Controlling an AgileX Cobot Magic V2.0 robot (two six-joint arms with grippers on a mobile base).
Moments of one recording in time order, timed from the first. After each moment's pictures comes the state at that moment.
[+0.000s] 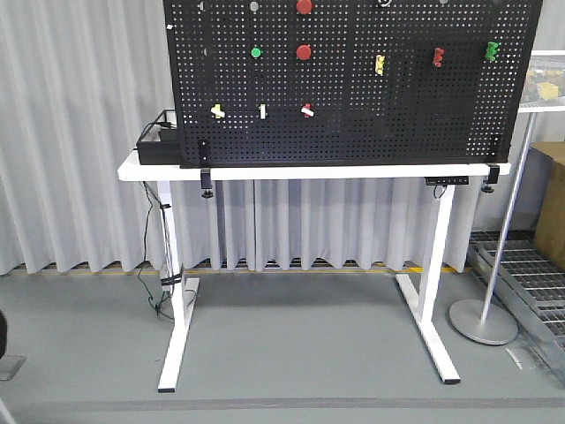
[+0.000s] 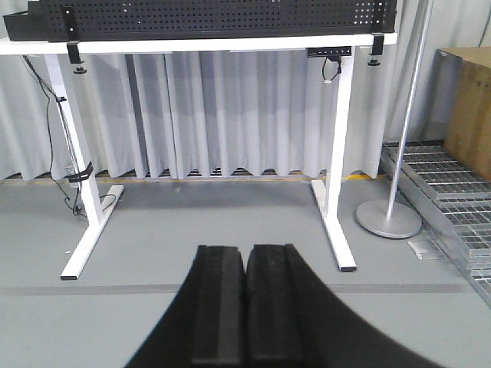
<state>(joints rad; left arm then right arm) -0.02 -0.01 0.03 0.06 0.13 -0.10 0.06 -0.01 0.03 -0.22 0.23 0.23</state>
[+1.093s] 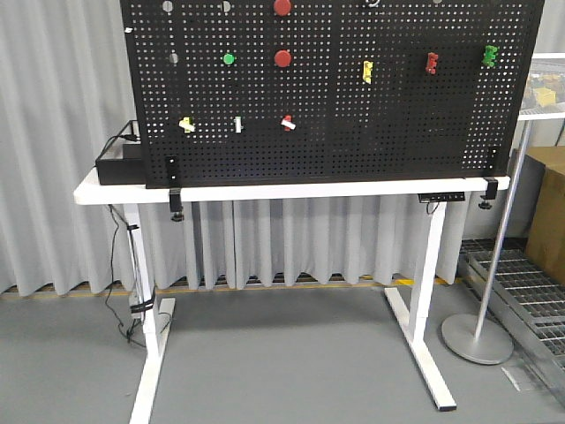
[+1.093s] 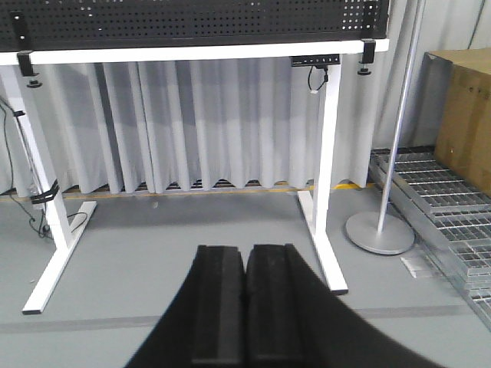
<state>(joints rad) -0.02 -0.01 0.03 0.06 0.13 -0.10 0.06 -0.01 0.03 -0.22 0.23 0.23</state>
